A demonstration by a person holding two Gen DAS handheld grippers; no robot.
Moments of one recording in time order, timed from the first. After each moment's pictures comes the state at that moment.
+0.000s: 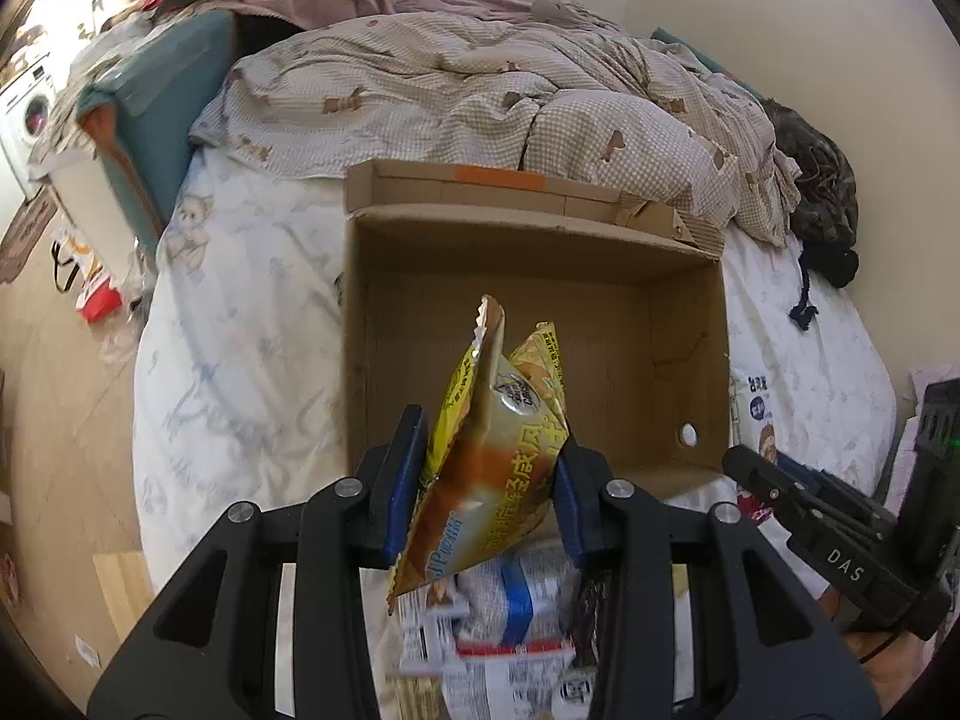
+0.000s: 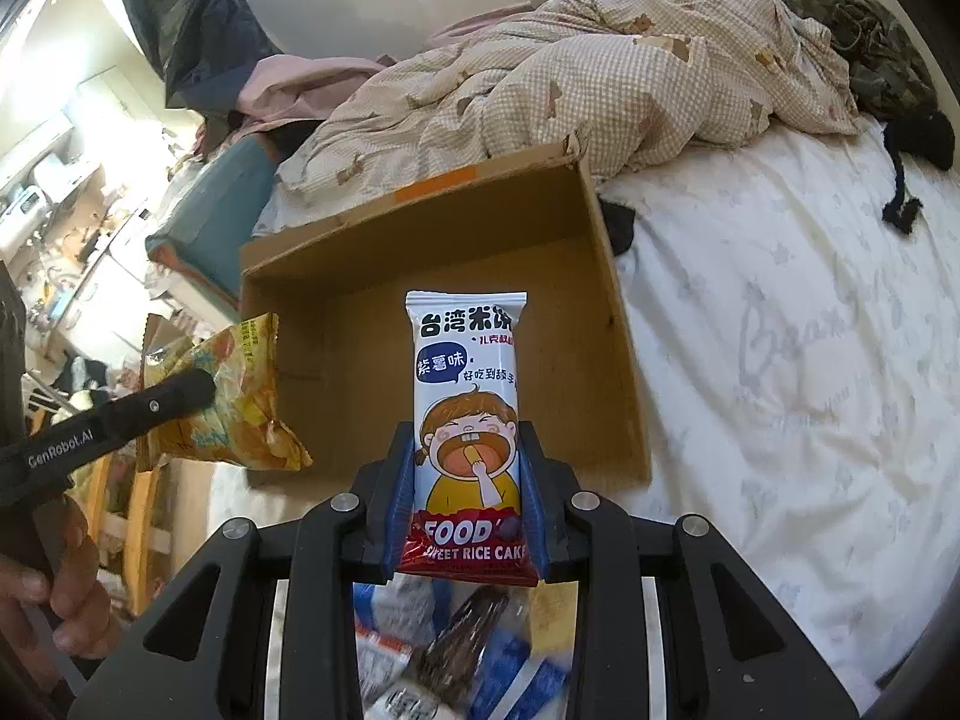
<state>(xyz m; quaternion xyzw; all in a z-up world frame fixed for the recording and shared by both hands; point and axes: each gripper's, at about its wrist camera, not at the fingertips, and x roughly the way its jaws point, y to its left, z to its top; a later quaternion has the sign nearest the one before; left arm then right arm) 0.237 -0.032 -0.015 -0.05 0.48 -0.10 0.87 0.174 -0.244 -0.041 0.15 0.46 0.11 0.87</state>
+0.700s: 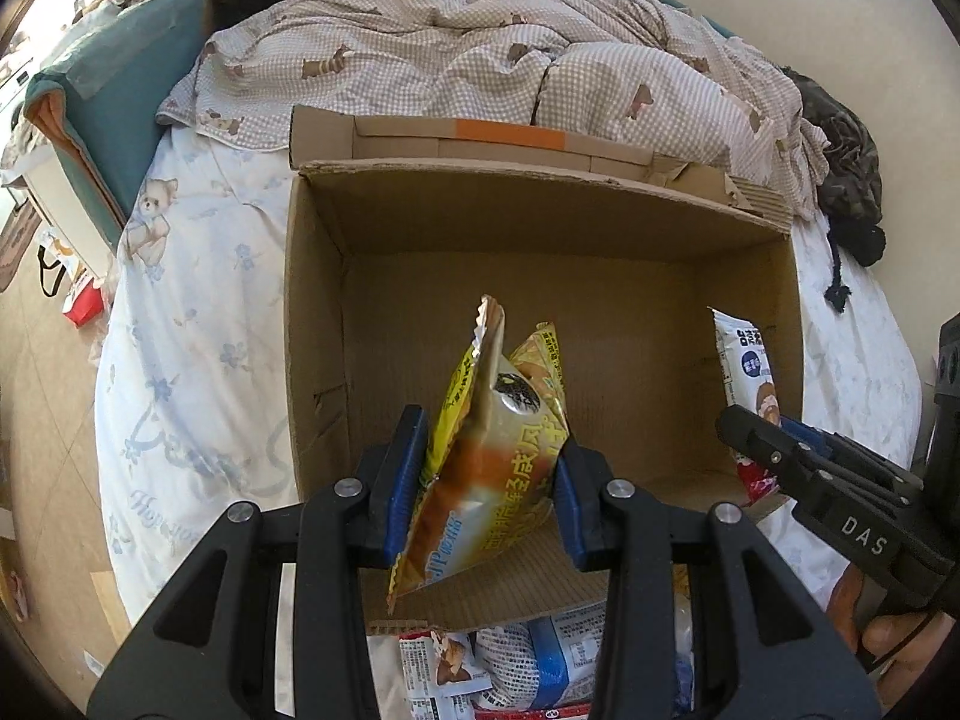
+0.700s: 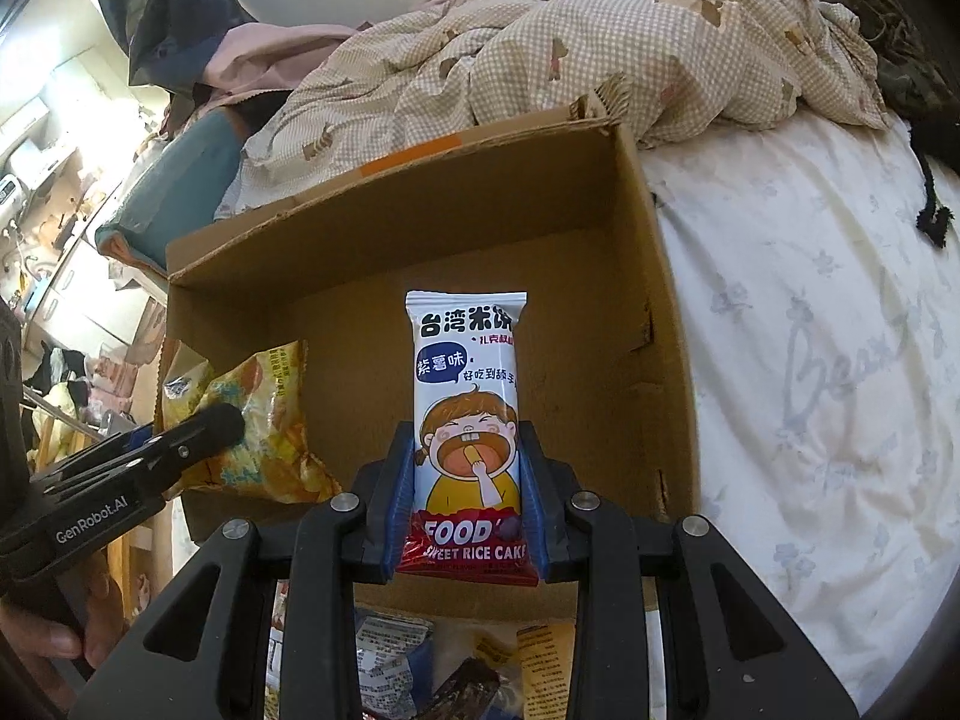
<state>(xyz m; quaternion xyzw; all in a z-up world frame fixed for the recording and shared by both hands) 0.279 -0.041 -0.071 -0.04 0.51 -0.10 0.85 0.231 -0.226 -0.082 0.14 0.49 0.10 0.85</state>
